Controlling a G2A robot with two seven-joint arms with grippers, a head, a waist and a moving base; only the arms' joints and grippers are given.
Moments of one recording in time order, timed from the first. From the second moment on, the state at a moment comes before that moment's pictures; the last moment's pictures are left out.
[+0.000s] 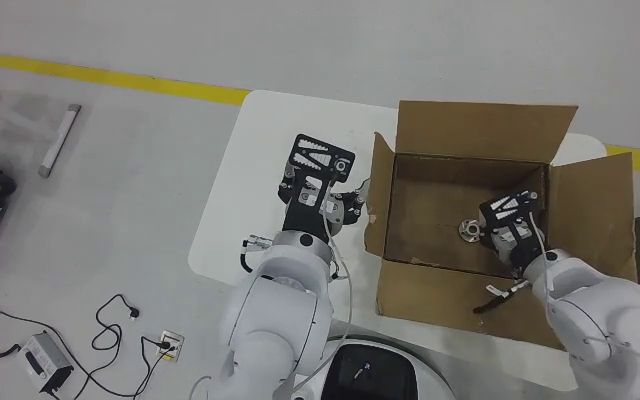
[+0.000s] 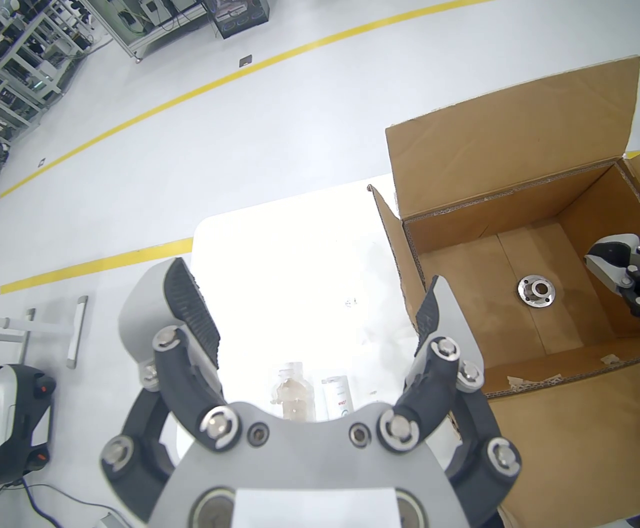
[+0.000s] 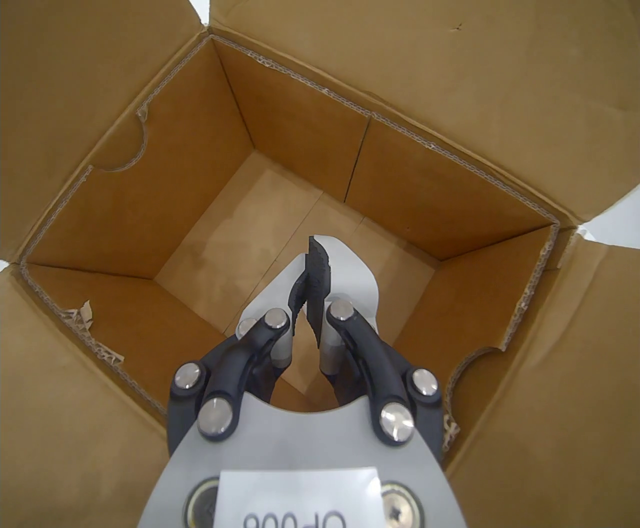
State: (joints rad) left arm 1.15 -1.72 -1.00 -2.20 1.95 0.01 -1.04; right arm -1.48 -0.96 1.66 -2.18 -1.11 -0.16 0.82
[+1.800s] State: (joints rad) left arm 1.15 -1.72 -1.00 -2.20 1.95 0.01 -1.04; right arm -1.22 -0.99 1.39 -1.93 -1.41 -0.27 1.09
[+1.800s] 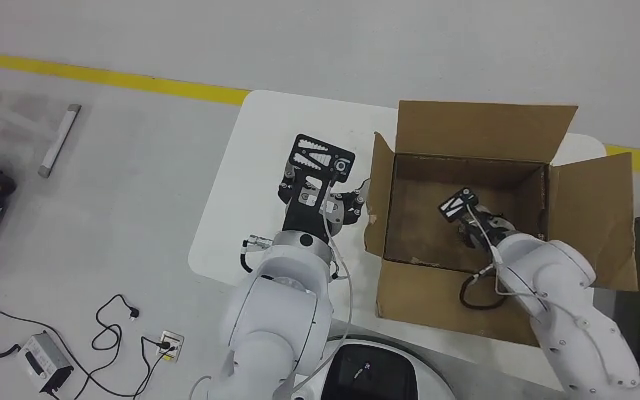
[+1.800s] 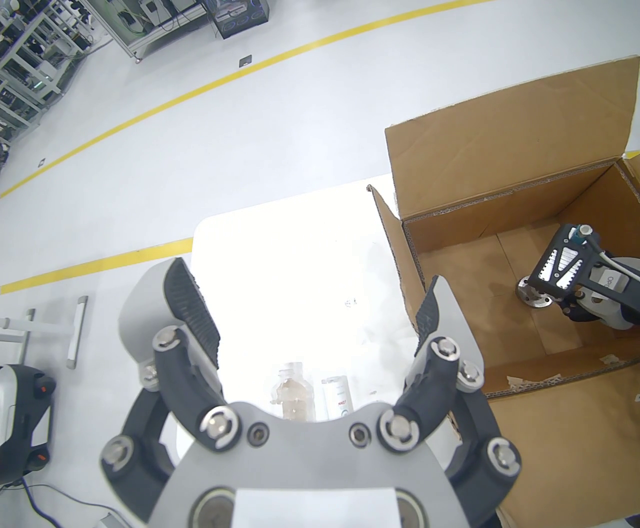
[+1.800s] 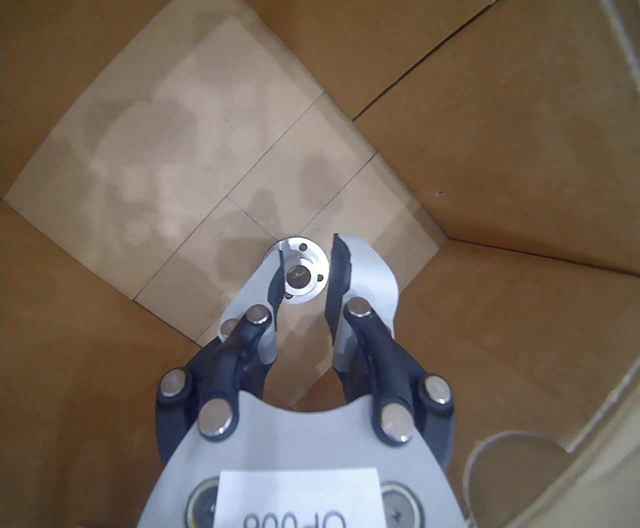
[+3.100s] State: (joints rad) left arm 1.15 -1.72 -1.00 -2.20 1.95 0.01 -1.04; right arm -1.16 -1.01 1.34 -1.79 -1.44 -0.24 1.07
